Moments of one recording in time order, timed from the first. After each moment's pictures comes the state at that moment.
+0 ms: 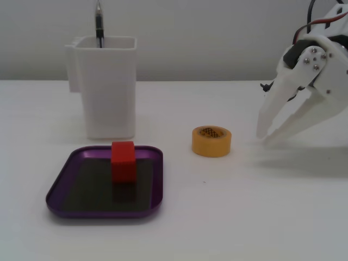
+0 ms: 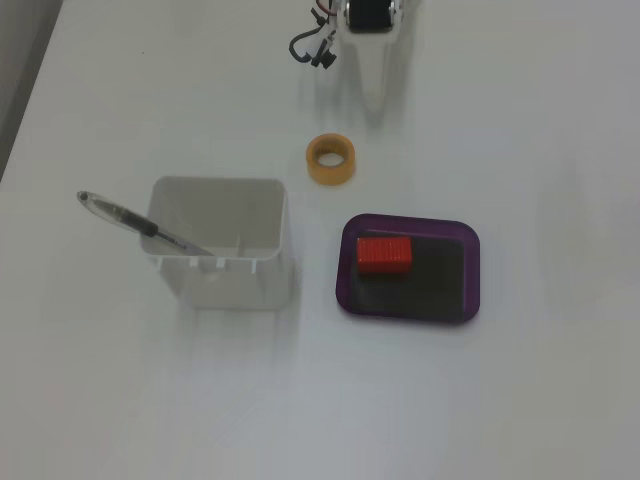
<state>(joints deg) 1.8 192.8 176.6 61.1 1.9</state>
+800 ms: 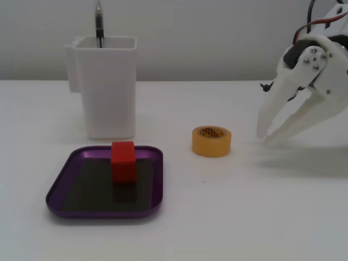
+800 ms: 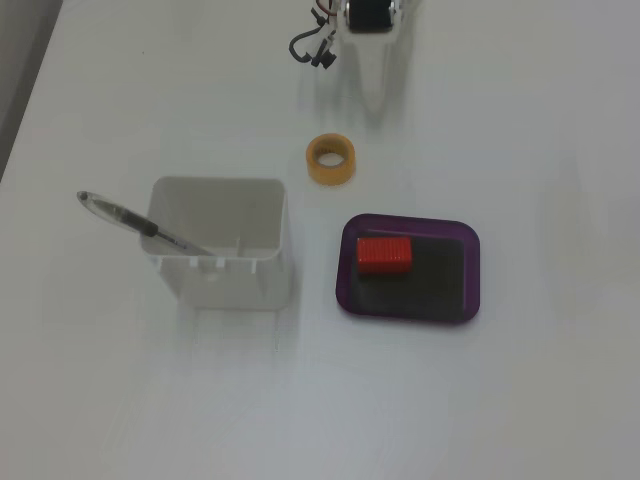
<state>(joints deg) 1.8 192.8 176.2 61.1 1.9</state>
